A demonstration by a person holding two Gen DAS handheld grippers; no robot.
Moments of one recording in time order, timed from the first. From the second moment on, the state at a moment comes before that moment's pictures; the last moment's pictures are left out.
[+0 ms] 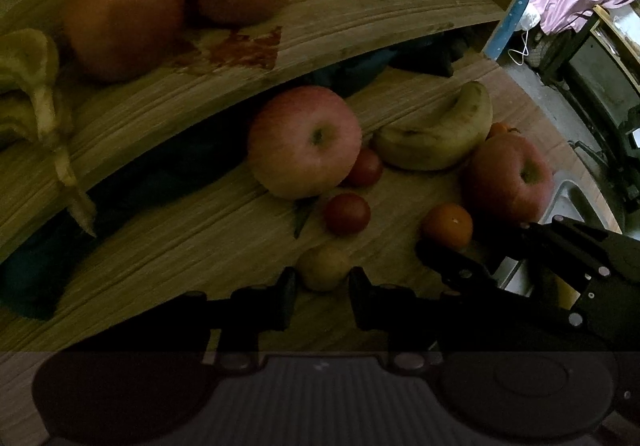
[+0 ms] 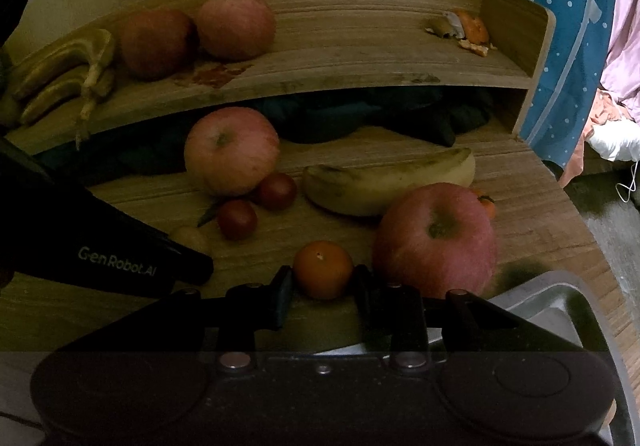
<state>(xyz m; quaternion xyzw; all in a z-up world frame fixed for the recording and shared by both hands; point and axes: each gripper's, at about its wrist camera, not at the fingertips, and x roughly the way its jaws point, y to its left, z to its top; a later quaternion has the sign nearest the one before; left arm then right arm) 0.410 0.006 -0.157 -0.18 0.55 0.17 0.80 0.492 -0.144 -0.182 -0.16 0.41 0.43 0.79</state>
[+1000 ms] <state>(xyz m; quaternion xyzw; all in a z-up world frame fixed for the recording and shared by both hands) 0.312 -0.058 -0.098 -0.14 0.50 0.09 0.85 0.361 -0.237 -0.121 -0.11 0.37 0.34 0.86</state>
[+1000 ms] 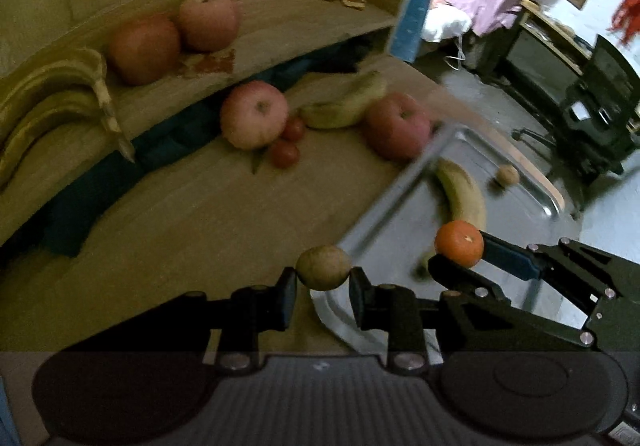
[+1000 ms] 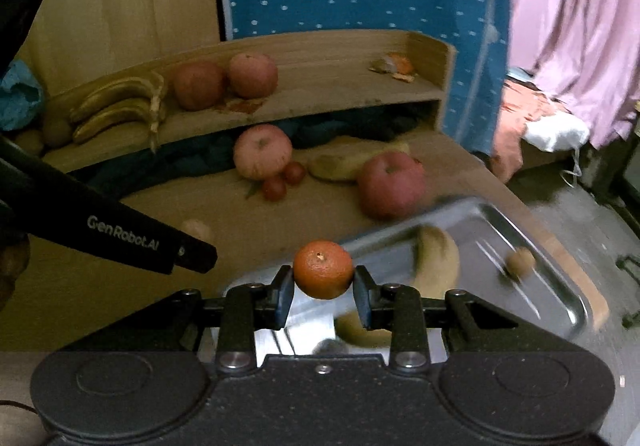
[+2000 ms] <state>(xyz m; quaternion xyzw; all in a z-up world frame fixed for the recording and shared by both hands) 0.407 -0.187 -0.122 -0.13 0.54 0.03 0.83 0.443 -0.369 -0.131 -0.11 0.39 0.29 0.87</state>
